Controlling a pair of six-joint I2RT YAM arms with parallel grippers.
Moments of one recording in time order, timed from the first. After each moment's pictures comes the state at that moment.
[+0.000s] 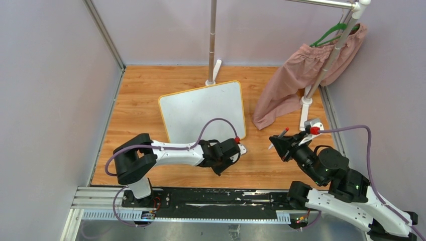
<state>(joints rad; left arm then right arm) -1.18 1.67 0.95 -0.40 -0.05 -0.16 1.09 0.29 0.77 -0.58 0.53 0.33</state>
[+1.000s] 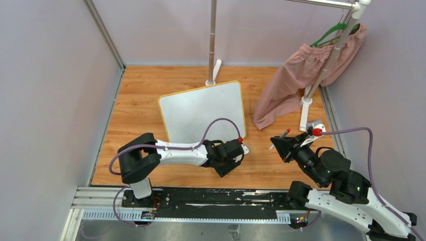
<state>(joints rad) -1.20 1.72 1.02 -0.44 -0.10 -0.17 1.09 0.25 0.75 -0.58 0.53 0.33</state>
